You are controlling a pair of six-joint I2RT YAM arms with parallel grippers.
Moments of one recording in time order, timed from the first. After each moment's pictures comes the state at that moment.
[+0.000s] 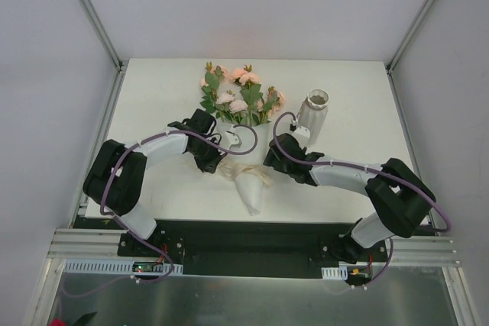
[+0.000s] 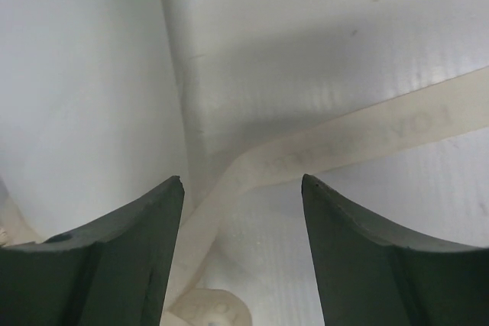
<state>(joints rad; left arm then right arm) -0.47 1.64 0.94 -0.58 0.43 0.58 0.81 1.53 0.74 -0.13 0.44 0.95</state>
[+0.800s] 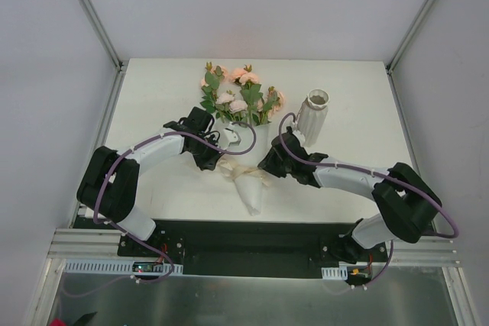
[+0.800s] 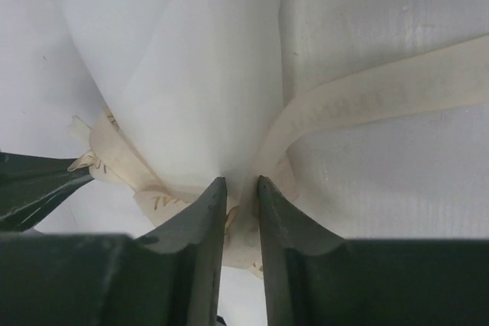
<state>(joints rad) -0.47 1.56 0.94 -0.59 0.43 0.57 0.82 1.48 0.73 -0.07 0.12 1.11</state>
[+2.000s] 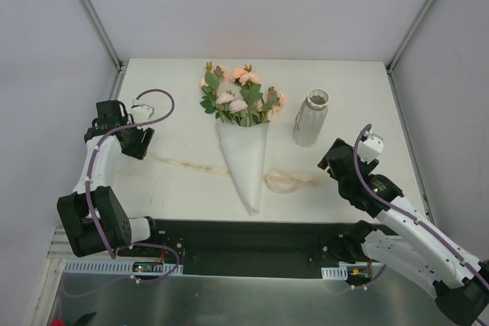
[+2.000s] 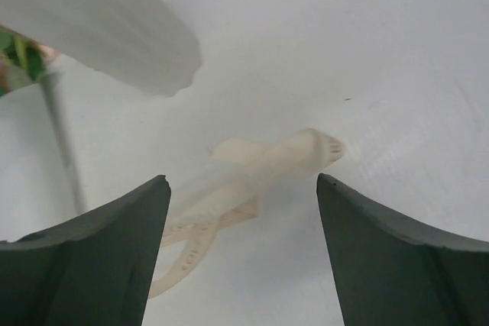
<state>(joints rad) 0.27 1.29 0.93 -0.68 0.20 0.60 0.69 0.73 0.65 -0.70 0.72 0.94</state>
